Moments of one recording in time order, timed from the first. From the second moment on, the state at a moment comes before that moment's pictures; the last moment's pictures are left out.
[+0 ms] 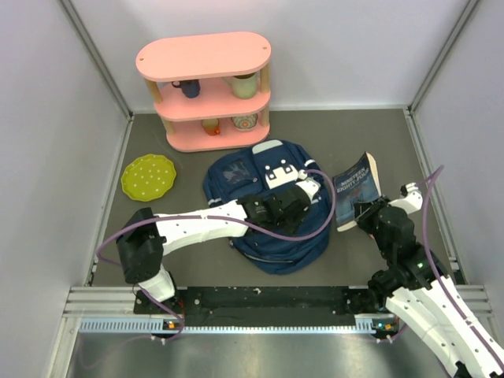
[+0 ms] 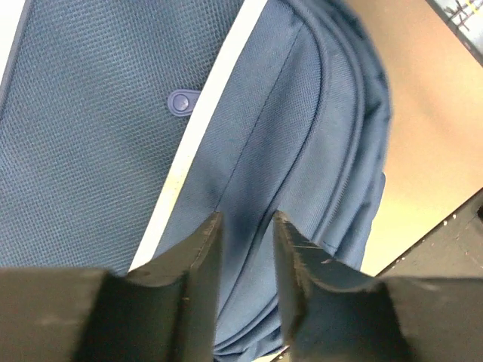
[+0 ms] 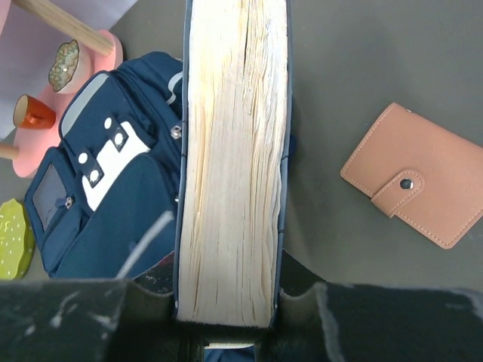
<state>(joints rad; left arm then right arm) -1.14 1.64 1.28 -0.48 -0.24 -0.34 0.49 0.39 0.51 -0.54 0.46 0.84</state>
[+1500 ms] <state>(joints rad) -1.20 1.77 1.33 -0.54 -0.34 -0.12 0.48 0.39 0.53 -0.57 0.42 0.86</state>
